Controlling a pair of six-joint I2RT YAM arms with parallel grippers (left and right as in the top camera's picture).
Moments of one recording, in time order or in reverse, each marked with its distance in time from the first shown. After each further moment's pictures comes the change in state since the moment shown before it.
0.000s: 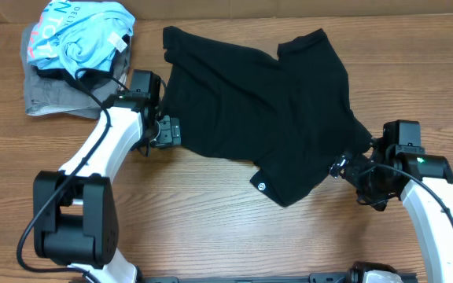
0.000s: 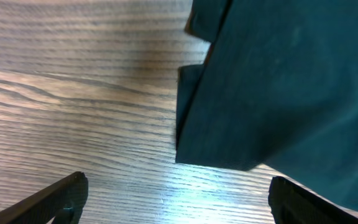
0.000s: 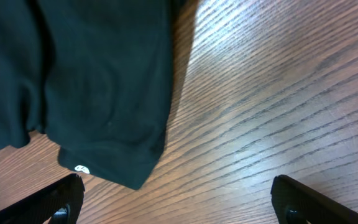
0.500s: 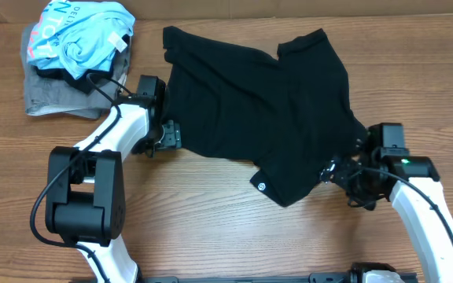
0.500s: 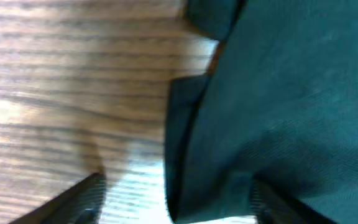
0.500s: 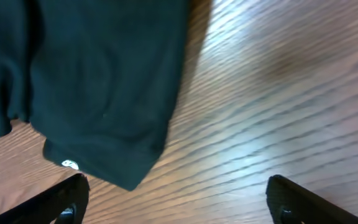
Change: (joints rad) left arm 0.002 0.142 0.002 0.074 0.024 -0.017; right arm 0.103 0.015 -0.048 0.072 0.007 0.003
